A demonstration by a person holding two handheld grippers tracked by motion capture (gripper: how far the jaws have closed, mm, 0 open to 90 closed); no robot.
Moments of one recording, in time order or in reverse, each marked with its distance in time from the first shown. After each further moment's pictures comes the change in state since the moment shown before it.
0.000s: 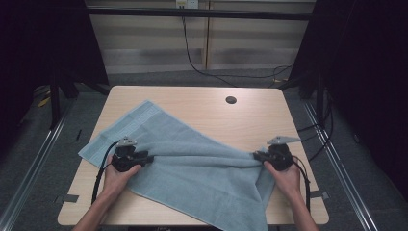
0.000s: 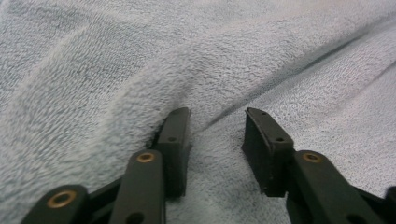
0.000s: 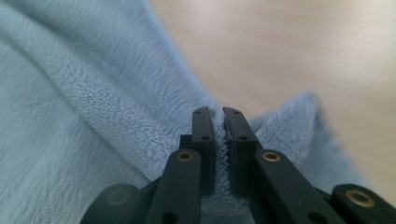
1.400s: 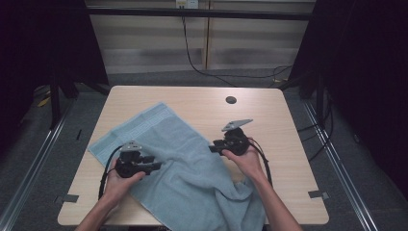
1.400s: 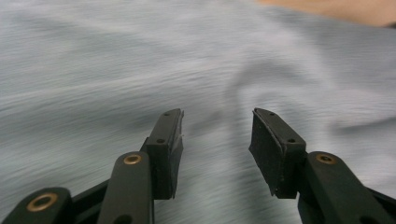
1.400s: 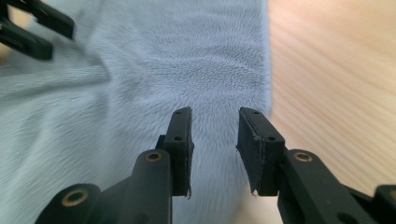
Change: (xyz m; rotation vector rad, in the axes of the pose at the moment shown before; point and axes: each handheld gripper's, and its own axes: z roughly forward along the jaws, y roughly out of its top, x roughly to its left) left arm -0.023 0.003 -0.018 0.002 -0.063 0.034; right arm 0.074 0.086 0.076 0.027 0.276 -0.171
